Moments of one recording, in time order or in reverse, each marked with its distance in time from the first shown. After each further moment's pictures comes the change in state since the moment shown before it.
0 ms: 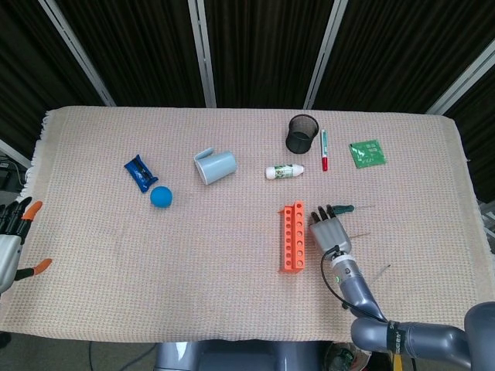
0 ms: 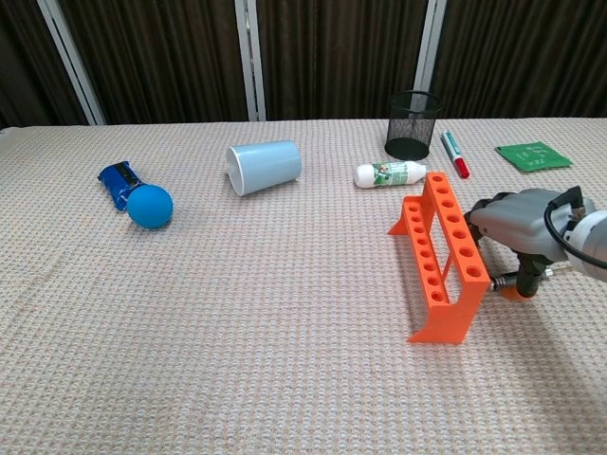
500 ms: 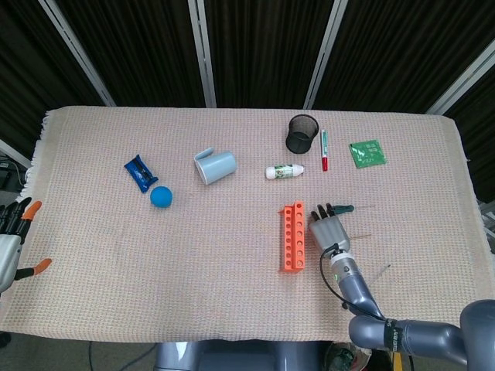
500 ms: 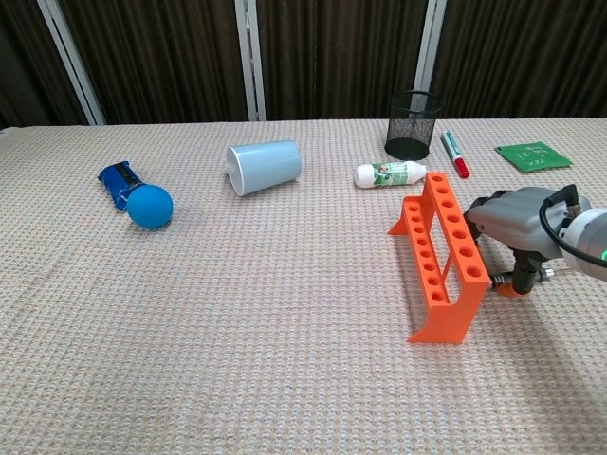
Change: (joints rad) left arm -0.004 -0.001 0.001 0.000 -0.015 -0.012 -0.001; right arm 0.016 -0.013 -0.004 0.025 0.012 0.001 0.026
